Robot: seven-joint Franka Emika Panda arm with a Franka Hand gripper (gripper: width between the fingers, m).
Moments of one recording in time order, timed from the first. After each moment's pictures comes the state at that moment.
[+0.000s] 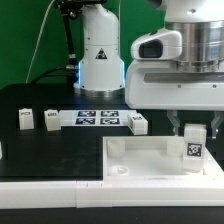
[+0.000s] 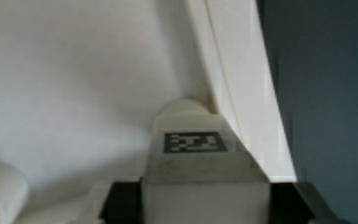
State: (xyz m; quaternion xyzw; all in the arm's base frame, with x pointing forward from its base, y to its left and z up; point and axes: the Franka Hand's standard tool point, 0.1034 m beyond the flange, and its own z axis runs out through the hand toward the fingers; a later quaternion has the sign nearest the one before) arm 0.630 0.121 0.083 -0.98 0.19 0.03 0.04
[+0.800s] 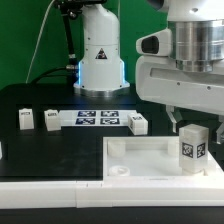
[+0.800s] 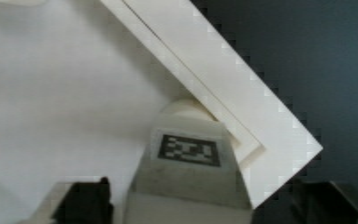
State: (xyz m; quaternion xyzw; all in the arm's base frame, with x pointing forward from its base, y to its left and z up) arm 0.632 0.125 0.083 -0.92 0.38 0.02 0.03
